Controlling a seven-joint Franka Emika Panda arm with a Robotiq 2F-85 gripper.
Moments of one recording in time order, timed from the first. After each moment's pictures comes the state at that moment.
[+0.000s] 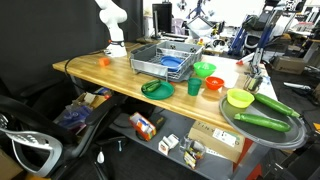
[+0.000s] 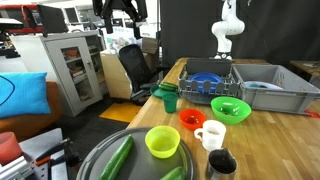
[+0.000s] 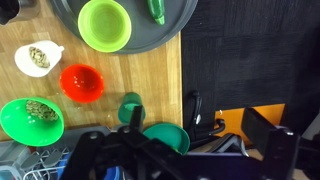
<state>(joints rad) 0.16 -0.40 -0.14 -2.38 0.10 2.06 -0.55</state>
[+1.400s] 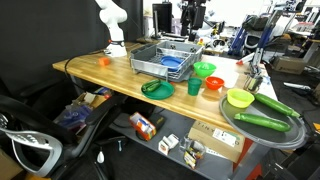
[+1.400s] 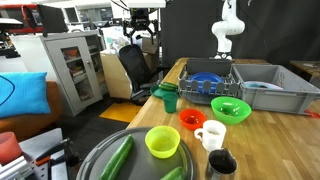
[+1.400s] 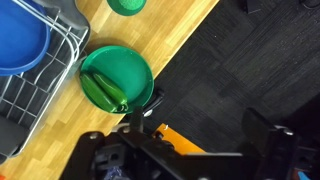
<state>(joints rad) 0.20 0.21 0.10 -1.86 0.06 2.13 -1.01</state>
